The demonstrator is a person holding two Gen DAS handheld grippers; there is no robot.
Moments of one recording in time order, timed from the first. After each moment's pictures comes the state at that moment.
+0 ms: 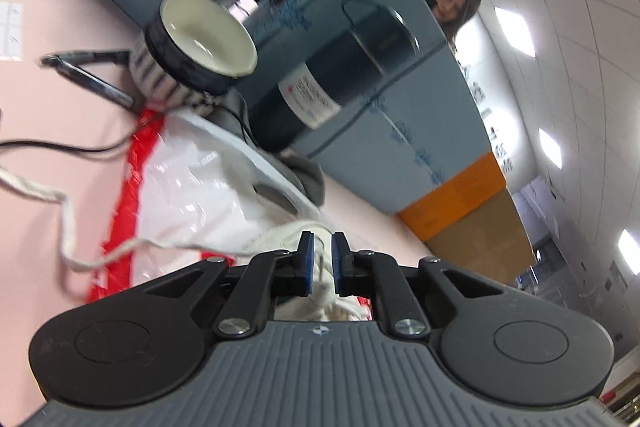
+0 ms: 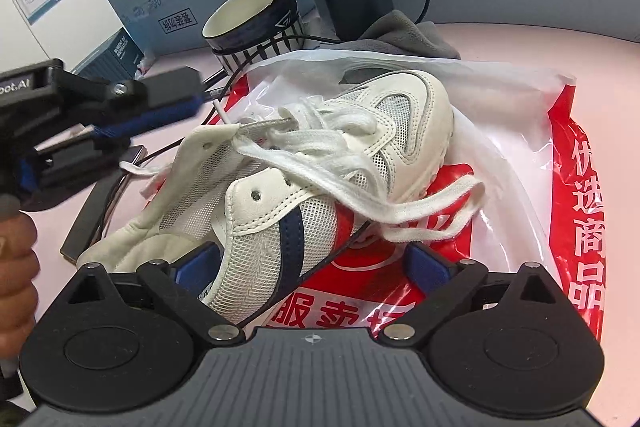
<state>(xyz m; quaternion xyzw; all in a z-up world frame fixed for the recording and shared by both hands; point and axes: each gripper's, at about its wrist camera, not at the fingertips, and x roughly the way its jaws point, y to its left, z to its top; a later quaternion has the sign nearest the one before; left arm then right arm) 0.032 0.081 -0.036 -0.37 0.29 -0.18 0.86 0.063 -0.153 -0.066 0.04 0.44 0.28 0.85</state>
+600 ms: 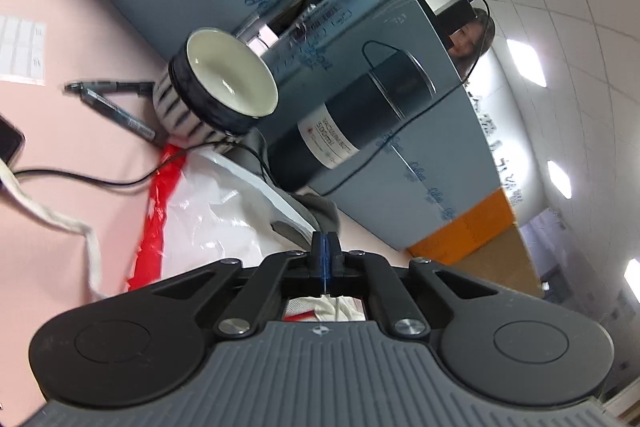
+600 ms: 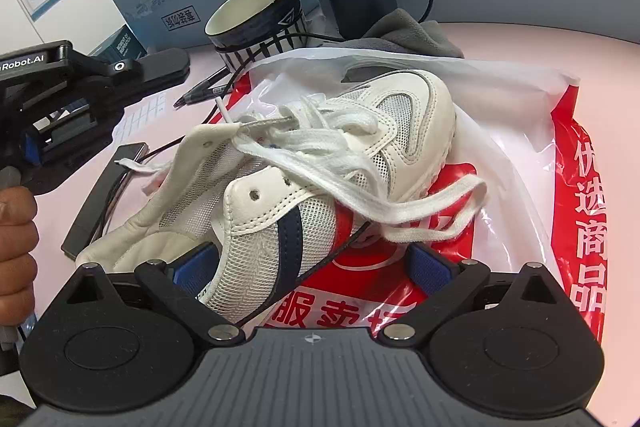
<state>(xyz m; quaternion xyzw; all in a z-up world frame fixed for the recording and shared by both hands) 0.029 0.102 -0.033 -0.40 0.26 -0.15 0.87 0.064 -0.153 -0.067 0.04 0.44 0.29 0.85</state>
